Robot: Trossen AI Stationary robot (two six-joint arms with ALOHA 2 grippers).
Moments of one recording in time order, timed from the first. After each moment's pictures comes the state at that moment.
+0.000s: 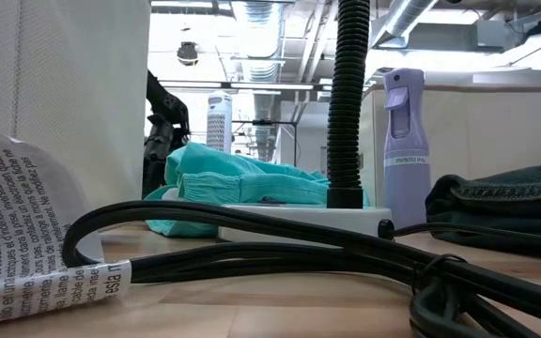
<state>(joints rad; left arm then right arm) 1.15 2.29 1.86 -1.57 0.20 -0.07 0.05 0.51 0.48 0.63 0.08 0.44</state>
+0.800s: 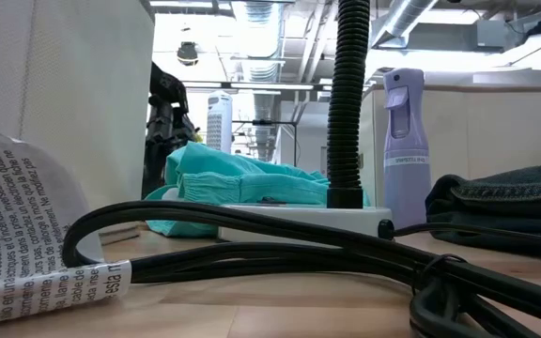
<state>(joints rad) 1.15 2.18 1.90 -1.57 0.25 -0.02 0.05 0.51 0.48 0.63 0.08 0.44</state>
